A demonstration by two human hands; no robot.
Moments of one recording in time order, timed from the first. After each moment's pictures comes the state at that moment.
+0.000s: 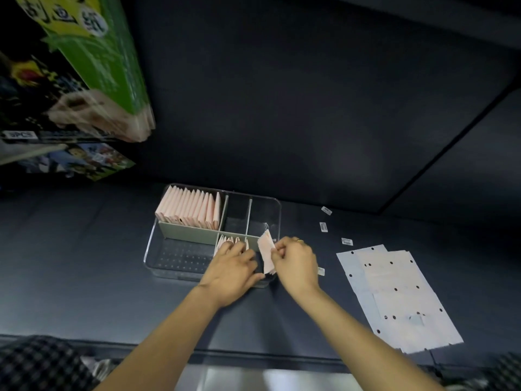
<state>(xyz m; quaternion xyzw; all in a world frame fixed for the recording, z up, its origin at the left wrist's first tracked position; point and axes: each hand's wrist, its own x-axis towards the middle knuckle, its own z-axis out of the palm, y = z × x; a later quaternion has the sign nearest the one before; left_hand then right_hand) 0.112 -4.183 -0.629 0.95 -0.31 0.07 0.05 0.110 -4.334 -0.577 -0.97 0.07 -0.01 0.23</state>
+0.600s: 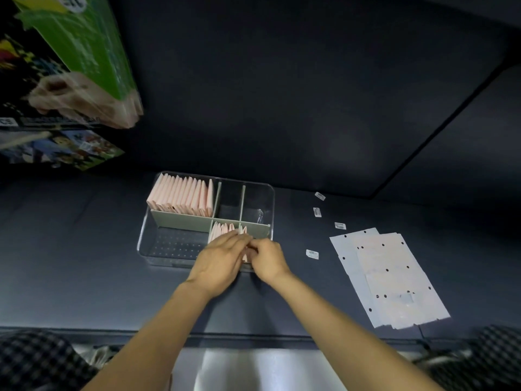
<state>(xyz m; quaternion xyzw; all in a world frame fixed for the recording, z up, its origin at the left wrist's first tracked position) 0.098 -4.174 -0.635 0.94 -0.24 0.05 0.24 0.108 -4.310 -0.606 -0.94 0.02 0.14 0.31</state>
